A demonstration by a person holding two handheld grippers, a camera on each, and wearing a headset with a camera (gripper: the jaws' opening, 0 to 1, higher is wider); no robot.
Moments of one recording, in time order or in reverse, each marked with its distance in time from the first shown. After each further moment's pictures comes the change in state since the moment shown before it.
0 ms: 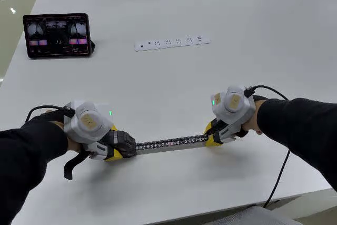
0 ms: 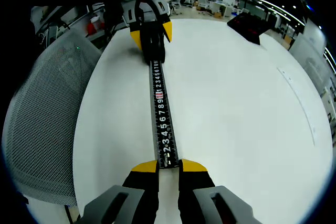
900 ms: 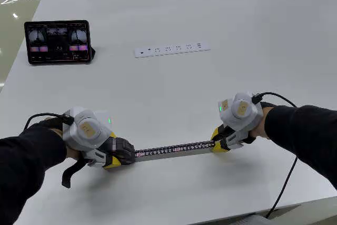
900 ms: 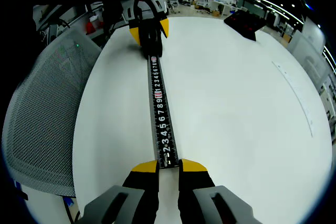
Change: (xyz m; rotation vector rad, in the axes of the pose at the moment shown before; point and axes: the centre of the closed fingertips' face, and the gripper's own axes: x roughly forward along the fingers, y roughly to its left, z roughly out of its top) left arm 0.003 0.004 -0.003 -0.004 0.004 0.003; right arm -0.011 -0.003 -0.017 0.009 0.012 -0.010
